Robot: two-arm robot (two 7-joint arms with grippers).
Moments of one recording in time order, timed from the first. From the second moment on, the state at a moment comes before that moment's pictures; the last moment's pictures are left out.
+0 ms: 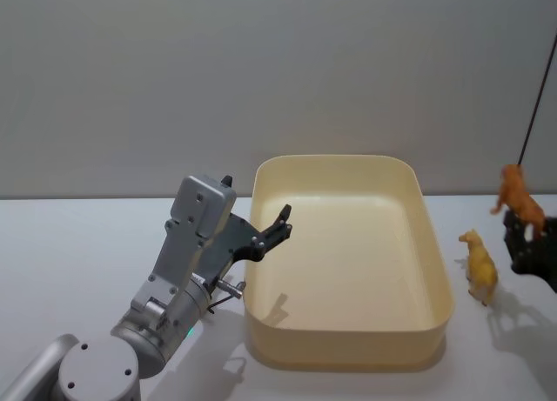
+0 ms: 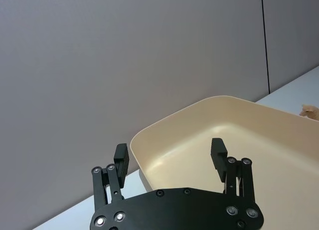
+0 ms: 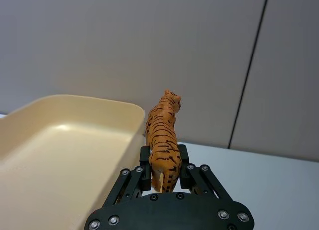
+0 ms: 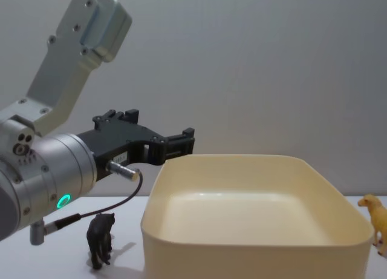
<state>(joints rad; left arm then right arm) -0.24 0.38 0.45 -1.63 -0.20 0.01 -0.01 -0.01 0.38 -0.13 -1.76 0.31 0.10 0.03</state>
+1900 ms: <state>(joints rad) -0.24 0.38 0.45 -1.63 -0.20 0.01 -0.01 0.15 0.33 -0.14 -1.73 0.34 0.32 0.20</state>
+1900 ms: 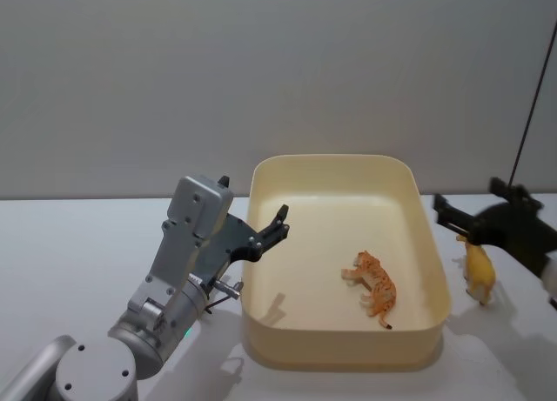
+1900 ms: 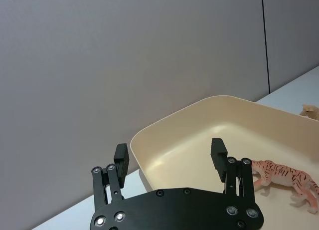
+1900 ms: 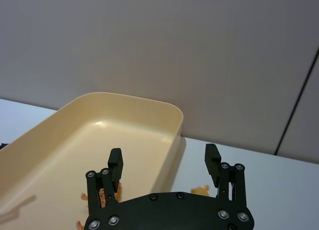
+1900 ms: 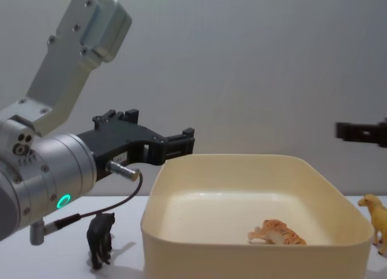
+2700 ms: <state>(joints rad) -0.24 0.38 0.45 -1.63 -0.20 0.01 -0.01 -0.01 0.43 -0.07 -1.76 0.37 0.39 0.13</state>
